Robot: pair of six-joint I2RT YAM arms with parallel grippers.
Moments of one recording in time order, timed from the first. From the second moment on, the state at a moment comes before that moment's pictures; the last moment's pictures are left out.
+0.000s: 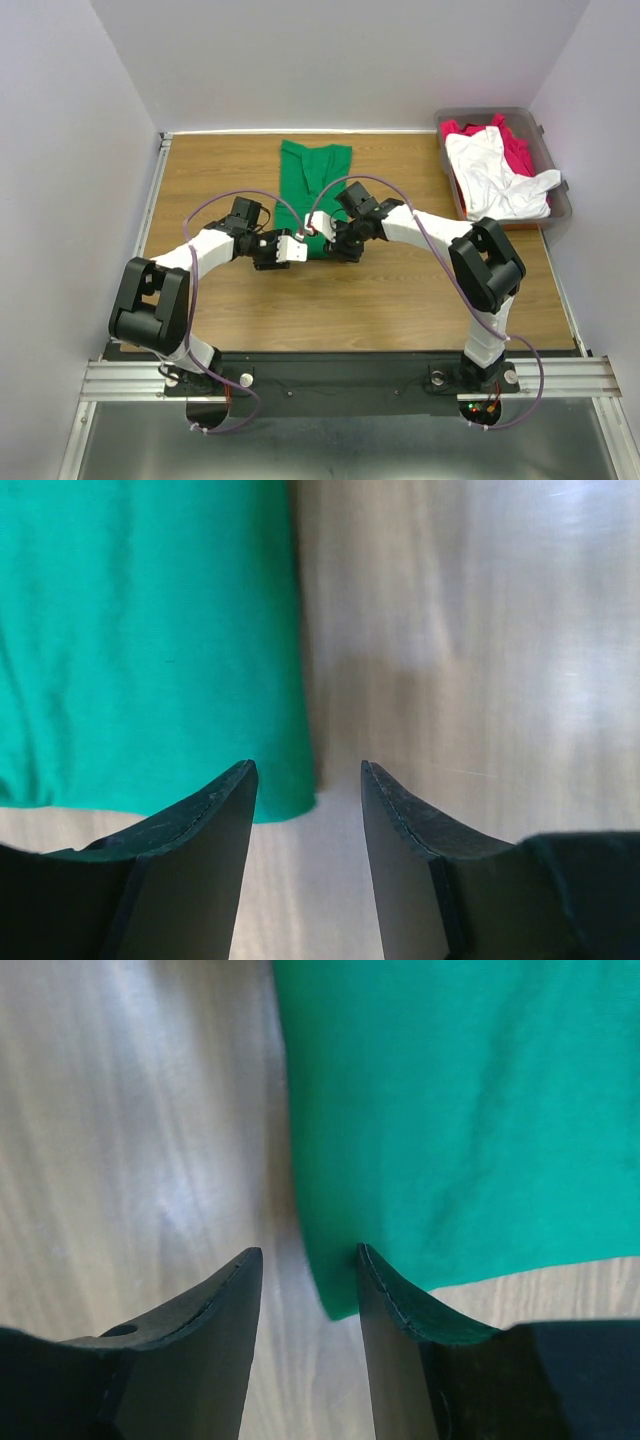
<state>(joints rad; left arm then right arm) -0.31 1.51 0.83 -0.41 0.58 1.30 0.68 1.90 1.34 -0.51 -0.37 -0.75</state>
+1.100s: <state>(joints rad) -0.37 1.35 0.98 -0.58 0.56 1.26 0.64 1.65 1.32 -0.57 -0.31 -0.72</state>
